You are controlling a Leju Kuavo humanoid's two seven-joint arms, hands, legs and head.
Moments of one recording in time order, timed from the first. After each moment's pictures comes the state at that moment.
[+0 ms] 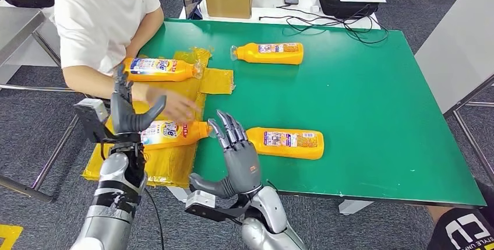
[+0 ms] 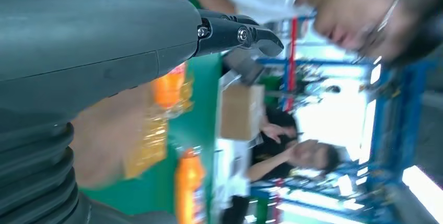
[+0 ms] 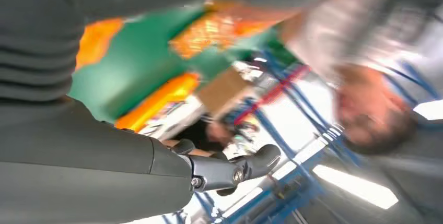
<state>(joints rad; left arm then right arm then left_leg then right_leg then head) -0.36 -0.19 0.08 -1.13 0.06 0.06 -0.53 -0.23 0.27 0.63 -1.04 1.04 -0.63 -0.33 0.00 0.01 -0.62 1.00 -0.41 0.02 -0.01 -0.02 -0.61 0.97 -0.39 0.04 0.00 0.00</state>
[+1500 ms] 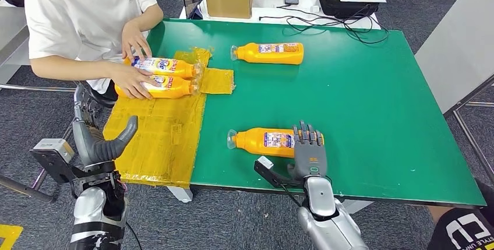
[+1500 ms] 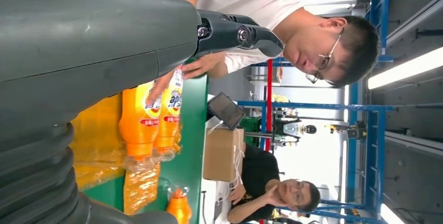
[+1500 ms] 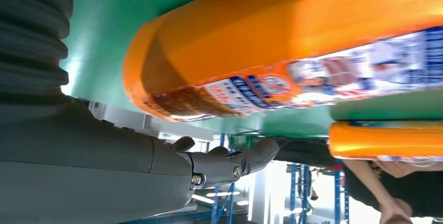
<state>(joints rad) -0.10 -0.23 0.13 -1.49 -0.01 0.10 -0.53 -0.30 0.05 0.41 -0.90 1.47 -0.45 0.21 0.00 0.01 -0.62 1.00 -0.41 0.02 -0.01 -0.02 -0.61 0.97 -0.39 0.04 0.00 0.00</state>
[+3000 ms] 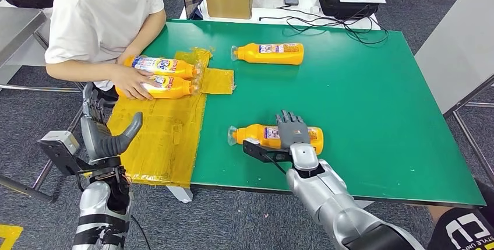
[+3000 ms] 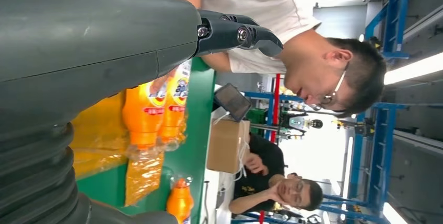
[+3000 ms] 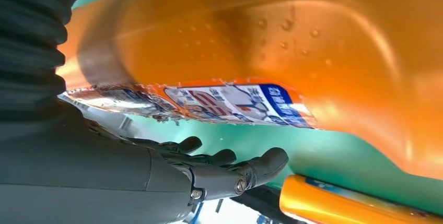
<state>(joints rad) -0.15 -0.23 0.13 -1.41 0.03 0.08 -0.51 -0.67 0.16 0.49 -0.45 1.41 -0.17 0.22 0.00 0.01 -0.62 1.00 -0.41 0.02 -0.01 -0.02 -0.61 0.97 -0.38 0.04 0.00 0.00</state>
